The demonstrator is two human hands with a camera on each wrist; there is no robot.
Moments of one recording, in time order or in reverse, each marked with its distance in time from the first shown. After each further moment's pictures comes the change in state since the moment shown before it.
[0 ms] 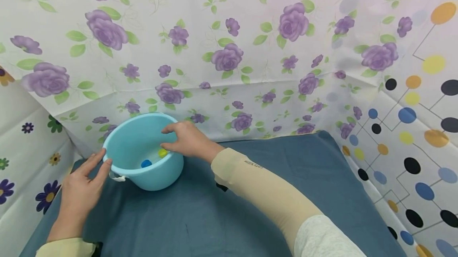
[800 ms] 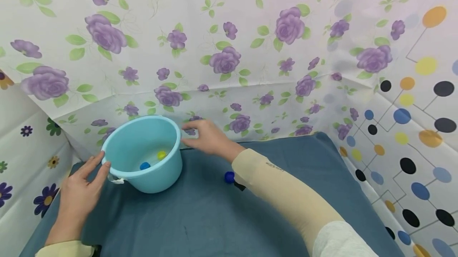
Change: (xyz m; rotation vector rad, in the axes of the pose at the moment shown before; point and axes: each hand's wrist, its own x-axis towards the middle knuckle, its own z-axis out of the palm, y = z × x) left_hand -0.001 0.002 0.000 0.014 0.012 0.004; right_hand -0.033 0.038 -0.026 0.107 0.102 0.016
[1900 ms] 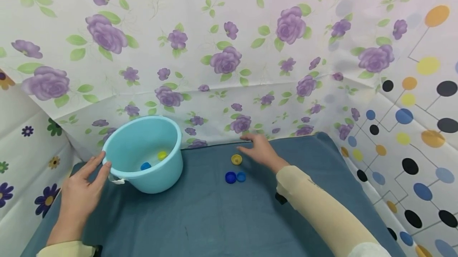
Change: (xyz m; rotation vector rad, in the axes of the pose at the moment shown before) left_hand 0.001 -0.004 0.002 -0.024 0.001 -0.005; right_hand -0.089 0.152 -0.015 -0.020 0.140 0.311
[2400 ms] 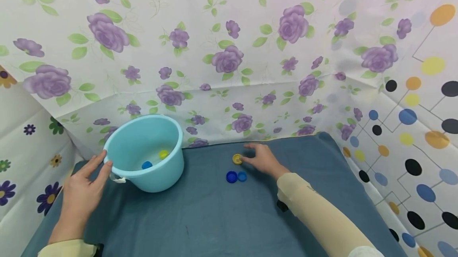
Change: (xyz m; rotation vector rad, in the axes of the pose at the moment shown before) left_hand 0.001 -0.001 0.000 -0.018 -0.006 -0.015; right_hand -0.011 0.032 0.028 -0.029 -0.038 0.094
